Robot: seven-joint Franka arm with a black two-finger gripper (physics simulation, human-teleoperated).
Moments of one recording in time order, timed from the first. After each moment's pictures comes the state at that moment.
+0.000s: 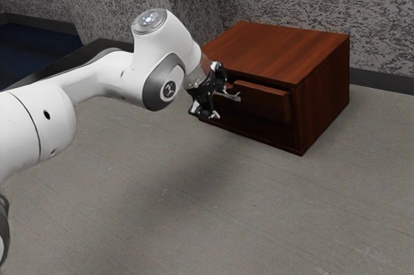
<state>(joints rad) 0.07 0.36 0.01 -1.49 0.06 2.36 -1.62</state>
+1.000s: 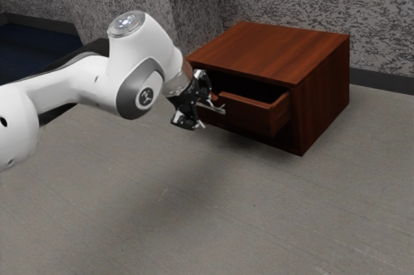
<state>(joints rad) 0.07 0.17 0.01 -1.70 0.06 2.35 -1.64</state>
